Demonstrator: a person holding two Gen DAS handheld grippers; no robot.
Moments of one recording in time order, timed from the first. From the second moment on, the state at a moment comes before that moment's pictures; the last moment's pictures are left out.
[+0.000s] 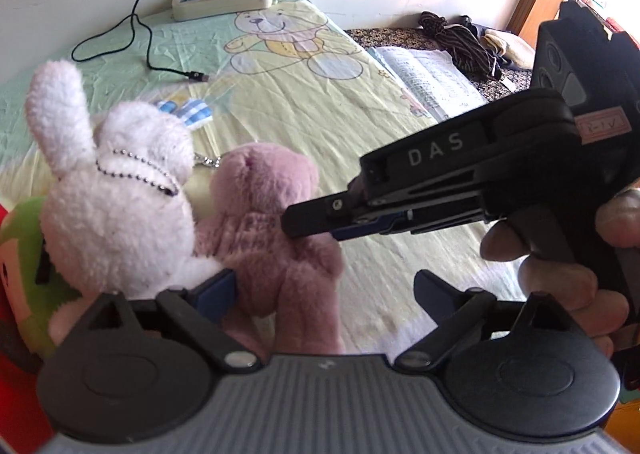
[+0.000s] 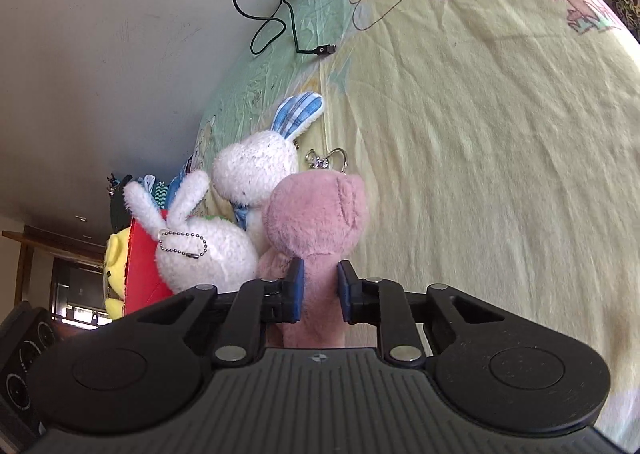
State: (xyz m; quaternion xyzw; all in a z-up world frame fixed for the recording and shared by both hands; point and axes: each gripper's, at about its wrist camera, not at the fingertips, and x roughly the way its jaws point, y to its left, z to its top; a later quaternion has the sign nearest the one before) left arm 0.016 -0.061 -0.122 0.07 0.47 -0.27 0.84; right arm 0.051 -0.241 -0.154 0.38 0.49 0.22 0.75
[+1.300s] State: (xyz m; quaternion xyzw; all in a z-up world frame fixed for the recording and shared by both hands) left arm -0.032 -0.095 -0.132 0.16 0.45 -0.31 0.82; right arm -0.011 -0.254 -0.154 0.43 0.48 0.18 0.74
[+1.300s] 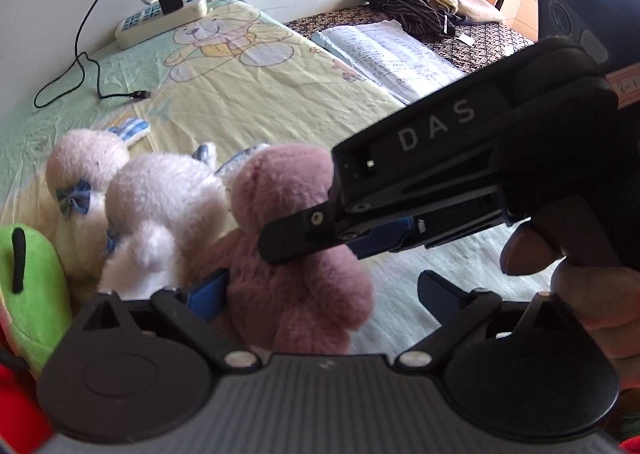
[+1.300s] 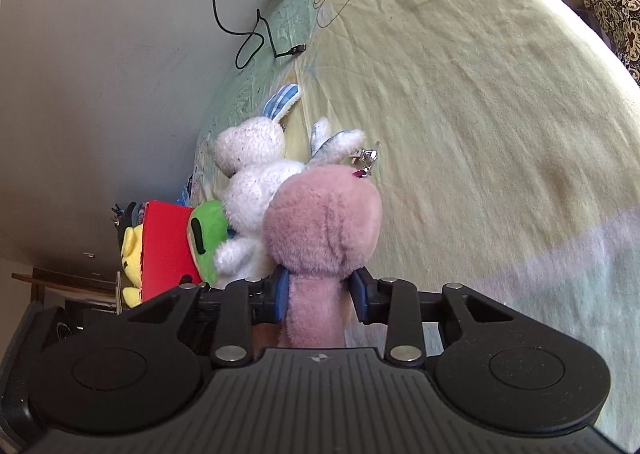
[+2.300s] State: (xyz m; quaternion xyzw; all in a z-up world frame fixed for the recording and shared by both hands) left arm -0.084 0.072 0.010 0.02 0.29 -0.30 0.91; right arm -0.054 -0.116 -0.003 0.31 0.33 0.30 0.84
